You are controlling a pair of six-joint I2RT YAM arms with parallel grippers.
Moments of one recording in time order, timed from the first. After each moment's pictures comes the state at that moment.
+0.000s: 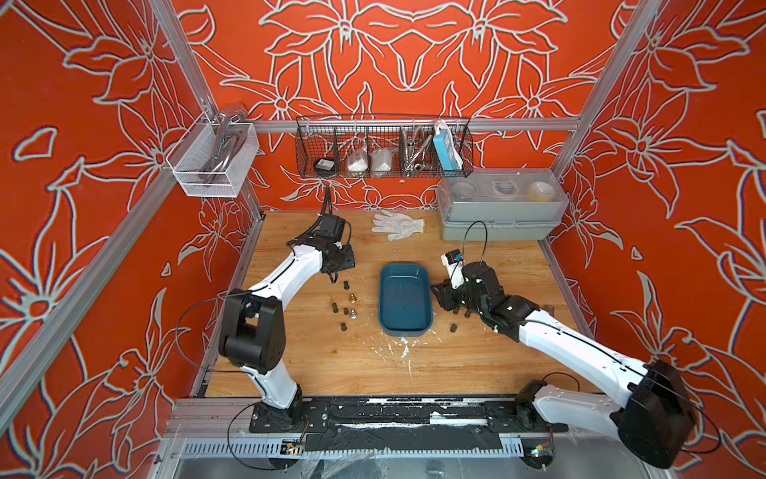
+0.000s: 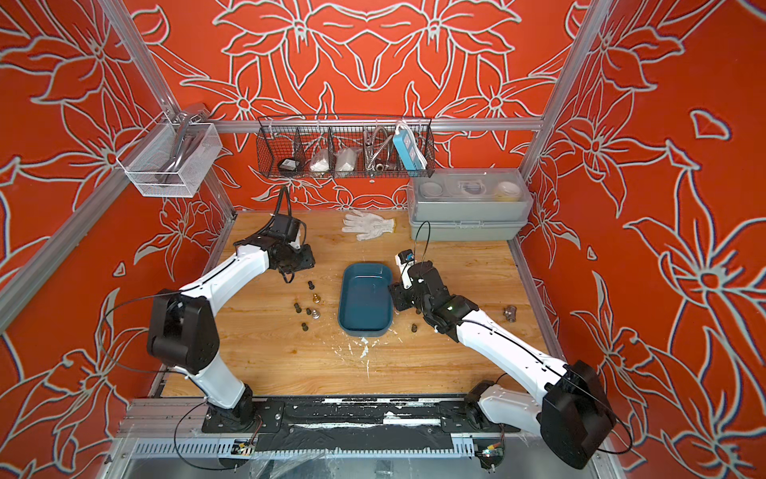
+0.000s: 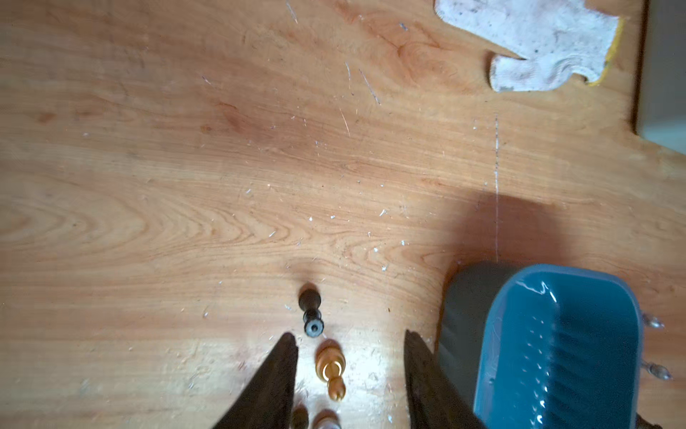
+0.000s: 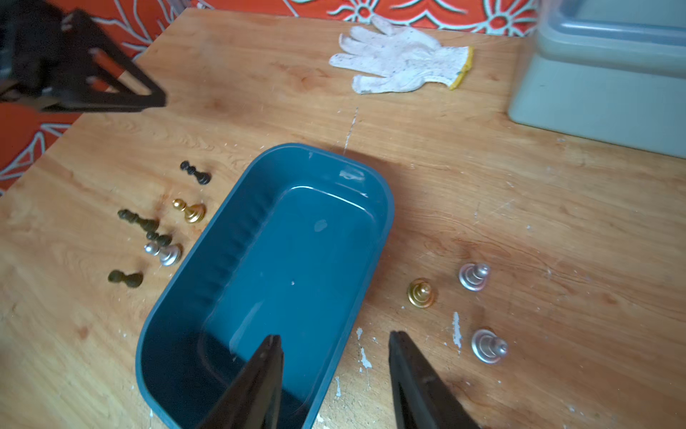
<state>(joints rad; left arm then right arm) -0.21 1.73 1.36 -0.69 0.02 -0.47 0.68 1.15 0.75 -0.20 0.02 0.20</state>
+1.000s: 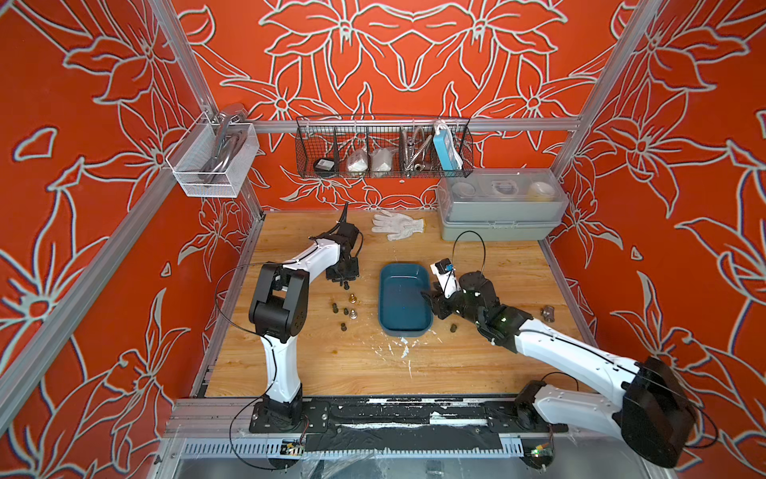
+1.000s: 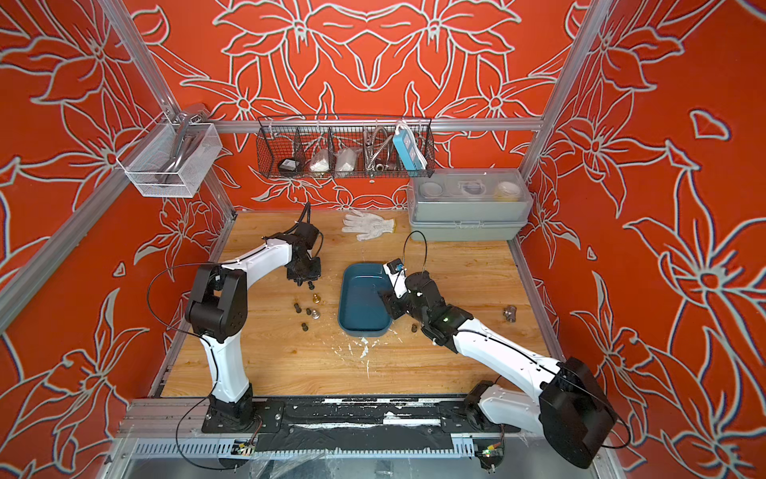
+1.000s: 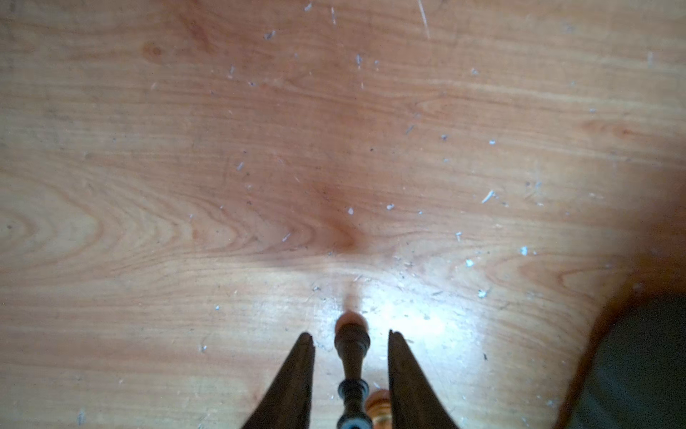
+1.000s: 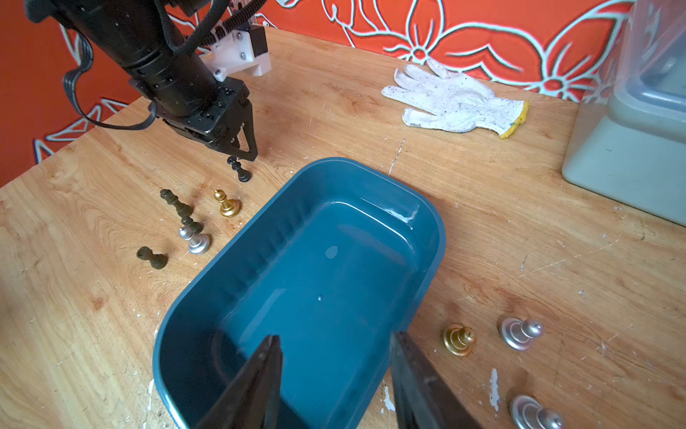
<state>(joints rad) -0.24 1.98 1.46 -0.82 -0.09 -0.41 0.73 1.16 0.66 -0.01 -0.01 0.11</state>
